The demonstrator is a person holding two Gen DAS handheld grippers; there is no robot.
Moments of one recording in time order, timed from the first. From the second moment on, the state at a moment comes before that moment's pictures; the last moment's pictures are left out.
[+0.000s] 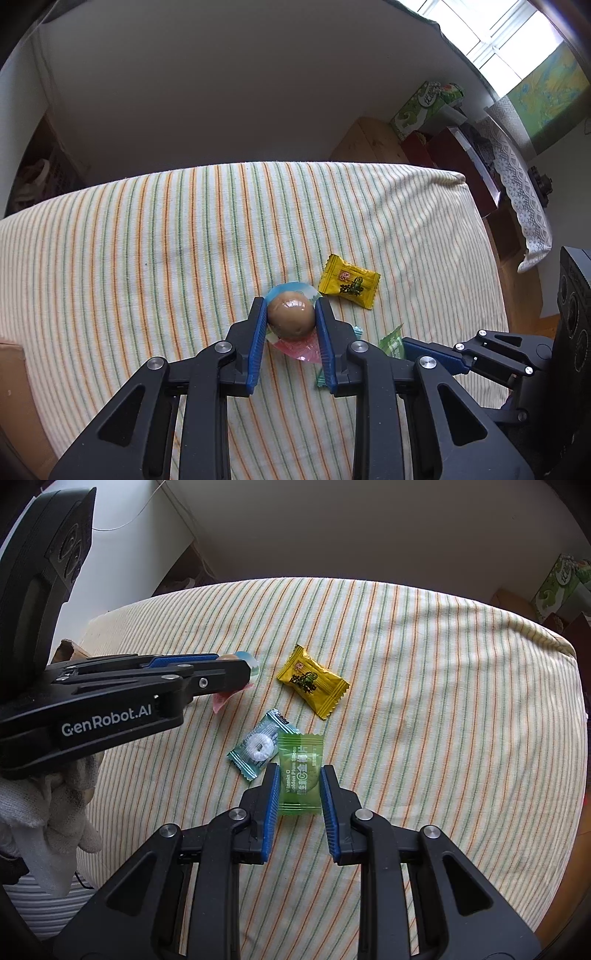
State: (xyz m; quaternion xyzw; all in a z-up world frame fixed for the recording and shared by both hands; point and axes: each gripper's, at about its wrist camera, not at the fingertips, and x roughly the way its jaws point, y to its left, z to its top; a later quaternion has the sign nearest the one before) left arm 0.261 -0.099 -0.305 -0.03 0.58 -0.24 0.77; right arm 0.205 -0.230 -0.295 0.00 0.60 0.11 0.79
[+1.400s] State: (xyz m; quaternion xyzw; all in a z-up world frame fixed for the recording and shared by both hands) left arm 0.143 0.195 -0.250 -0.18 0.54 0.01 0.82; right arm 0.218 0.075 -0.237 -0.13 0.55 0.33 0.76
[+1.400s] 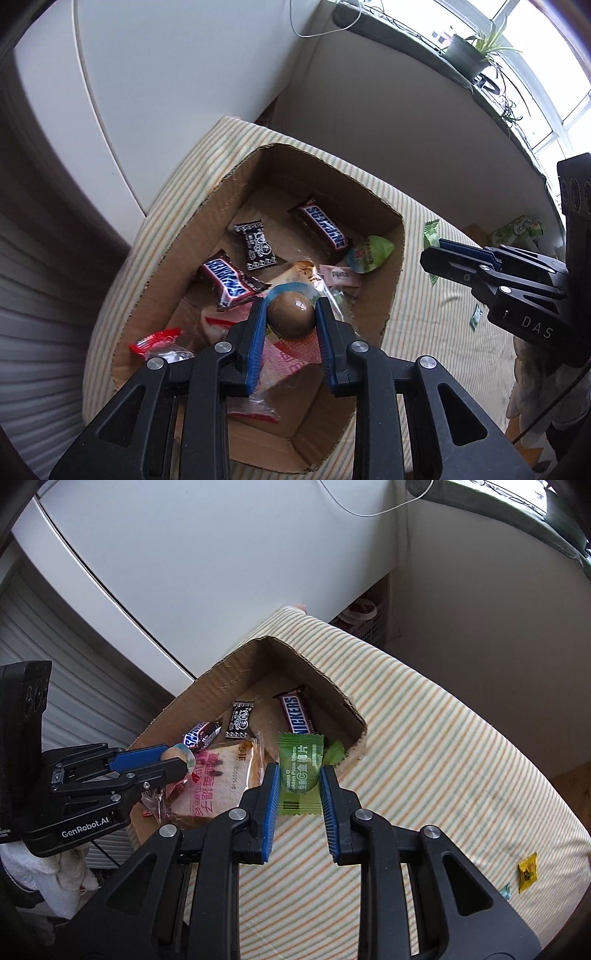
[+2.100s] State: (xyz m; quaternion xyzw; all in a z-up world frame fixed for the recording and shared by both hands) left arm 0.163 0.169 -0.244 -0.14 0.54 -0.02 0.83; right arm 0.225 0.013 -0.229 -0.09 0.55 0.27 0.78
